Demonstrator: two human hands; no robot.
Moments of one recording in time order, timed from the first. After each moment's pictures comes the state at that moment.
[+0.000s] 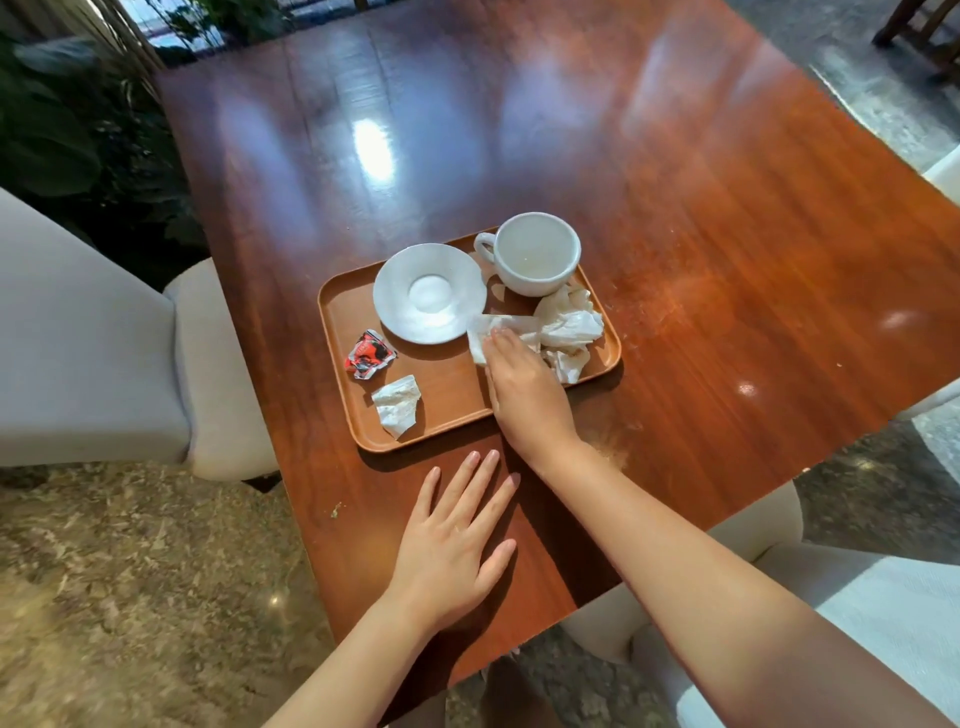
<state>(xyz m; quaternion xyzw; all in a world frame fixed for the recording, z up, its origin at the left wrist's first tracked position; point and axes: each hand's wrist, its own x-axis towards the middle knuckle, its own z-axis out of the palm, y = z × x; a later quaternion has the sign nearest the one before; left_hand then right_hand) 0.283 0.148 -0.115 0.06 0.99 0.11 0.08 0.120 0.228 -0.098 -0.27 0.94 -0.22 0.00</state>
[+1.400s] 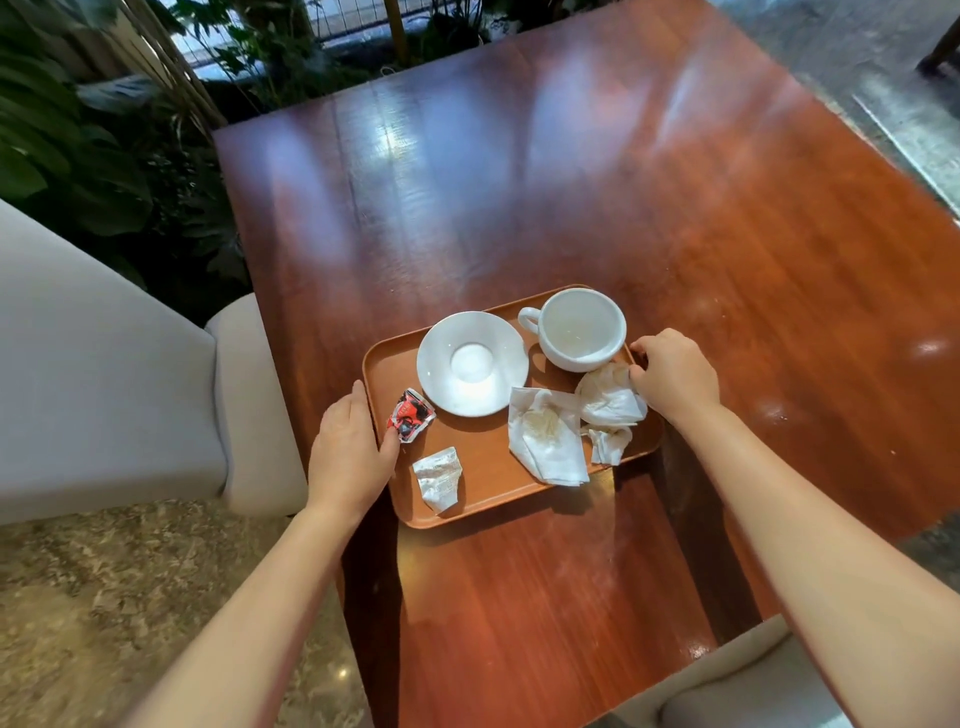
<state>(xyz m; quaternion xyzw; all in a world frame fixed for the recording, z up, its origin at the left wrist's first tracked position) 0.164 0.000 -0.073 -0.25 0.95 0.20 0.04 -0.016 0.292 -0.069 -0.09 0.98 -0.12 0.12</state>
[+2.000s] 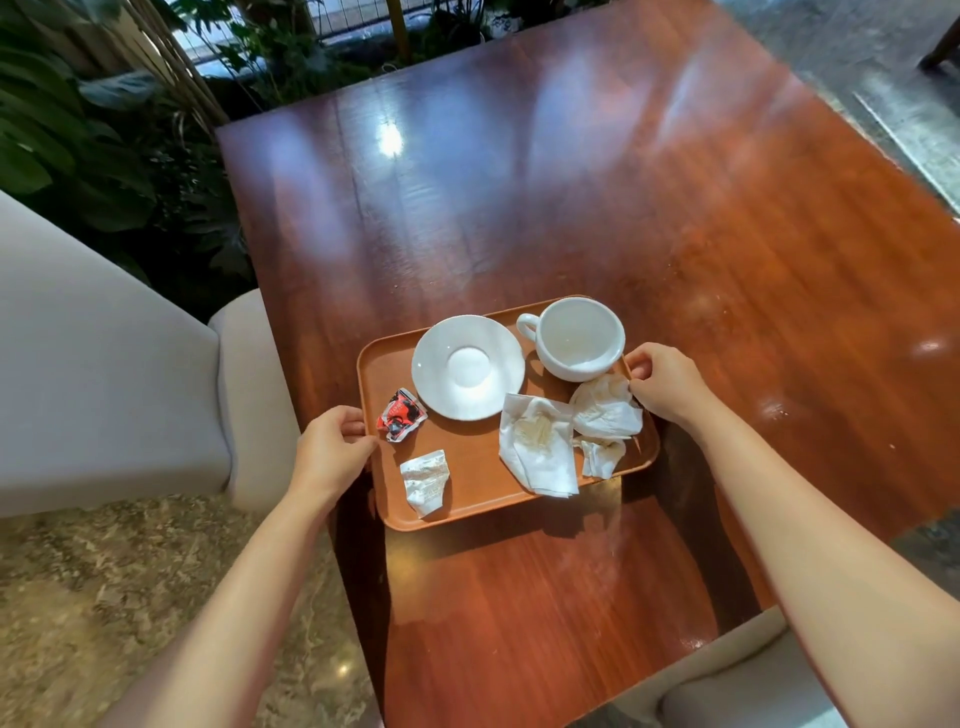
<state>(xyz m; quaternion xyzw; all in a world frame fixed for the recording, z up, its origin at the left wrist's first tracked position) 0.173 -0.026 -0.073 -0.38 0.81 0.44 0.06 -0.004 0.290 -0.064 -0.02 0.94 -0.25 0.21</state>
